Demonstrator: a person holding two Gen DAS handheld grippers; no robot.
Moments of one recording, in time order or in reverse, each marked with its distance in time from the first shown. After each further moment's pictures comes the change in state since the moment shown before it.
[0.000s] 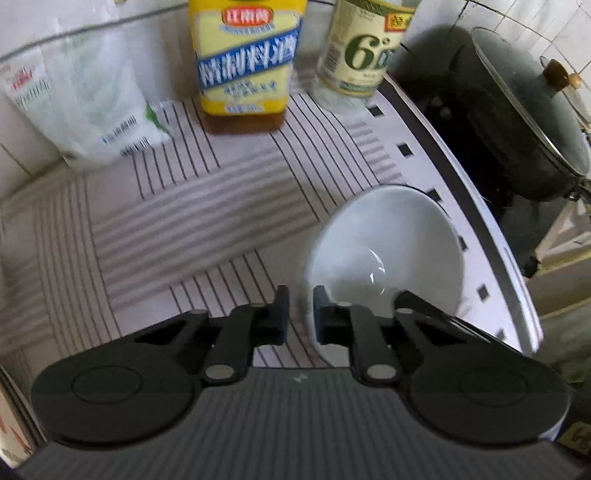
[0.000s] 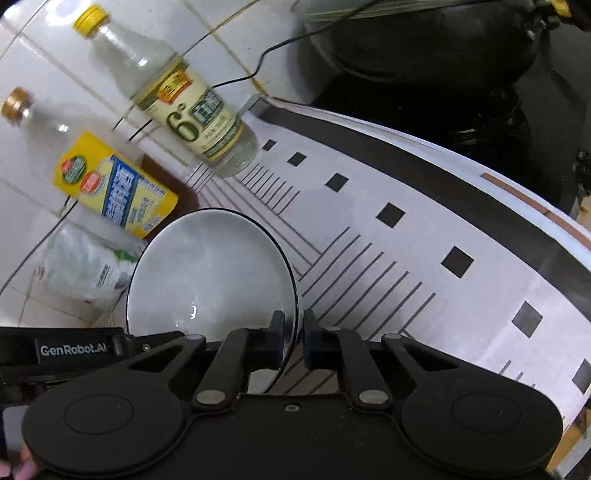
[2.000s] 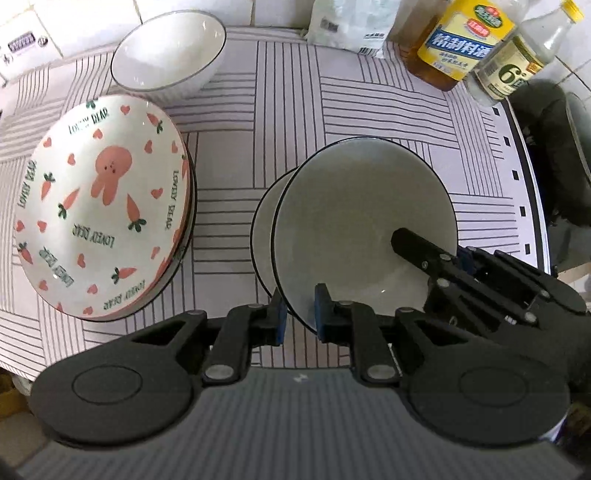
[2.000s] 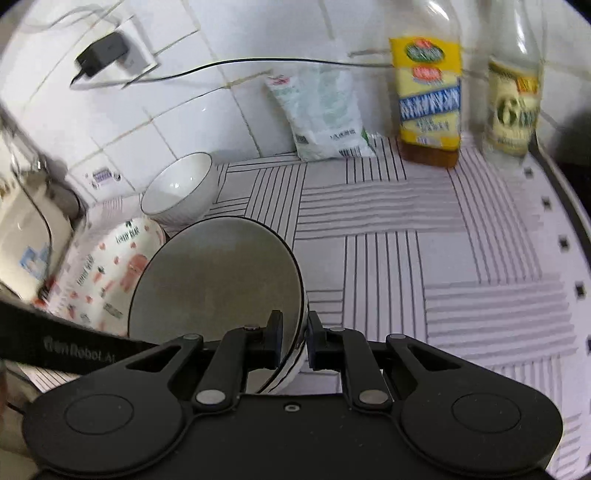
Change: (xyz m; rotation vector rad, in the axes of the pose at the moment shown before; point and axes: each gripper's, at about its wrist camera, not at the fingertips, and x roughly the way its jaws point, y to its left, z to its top) left arm -0.101 0.115 -0.139 -0.403 0.085 0.088; right arm -0.034 0.133 -0.096 -0.771 0.167 0.220
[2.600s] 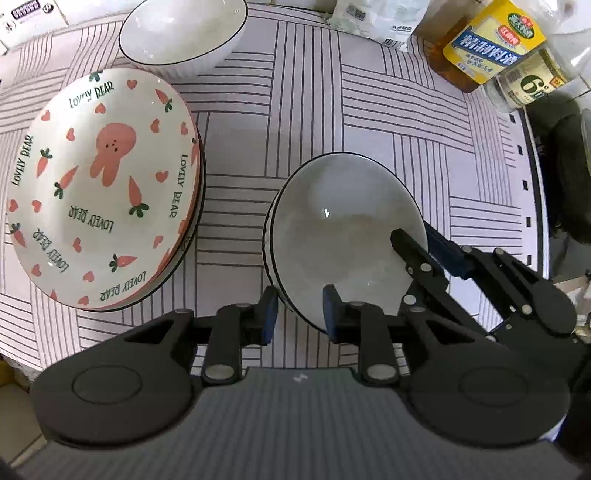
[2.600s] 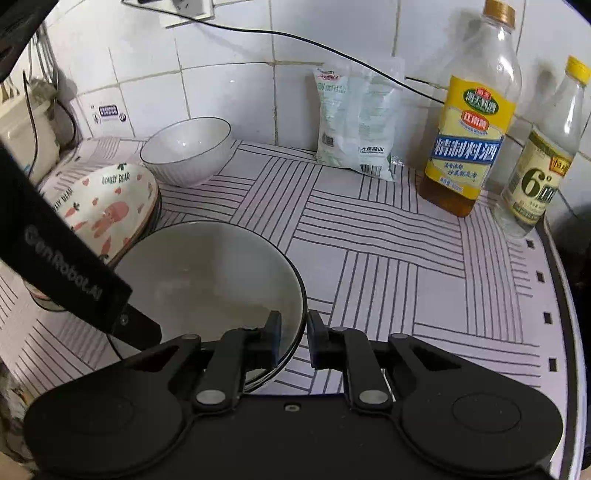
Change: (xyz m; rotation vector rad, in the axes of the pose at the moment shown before) left arm 0.011 0.014 0.011 -0.065 0.070 -0.021; right arm 0.019 0.026 -0.008 -0.276 -0.019 -0.126
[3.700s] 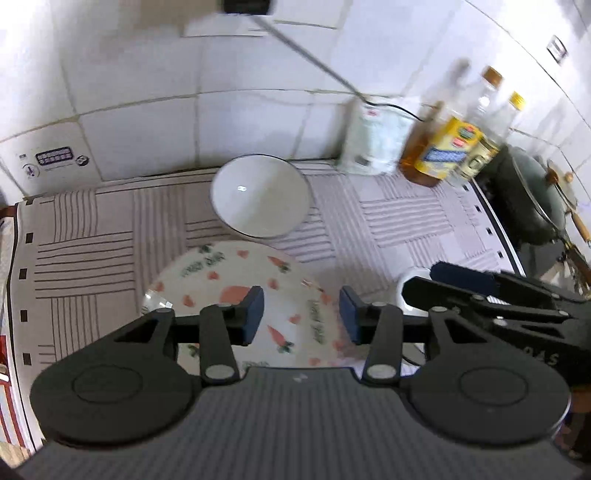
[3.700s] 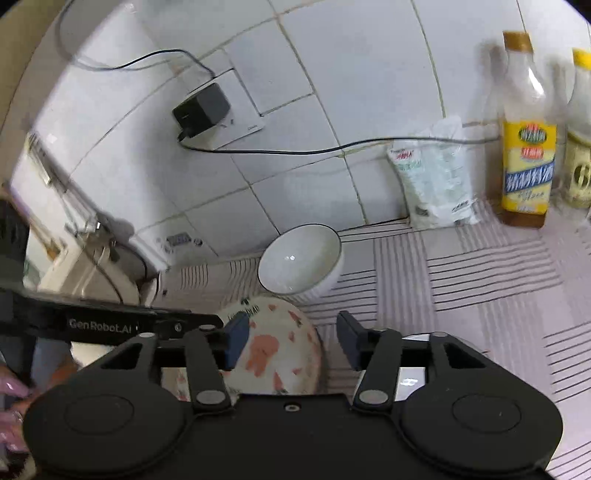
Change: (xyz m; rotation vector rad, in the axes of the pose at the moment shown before) left arm -0.111 0.138 0.048 0.284 -0.363 -0.144; right arm -0.042 0.067 0.075 0.416 -0.180 0.245
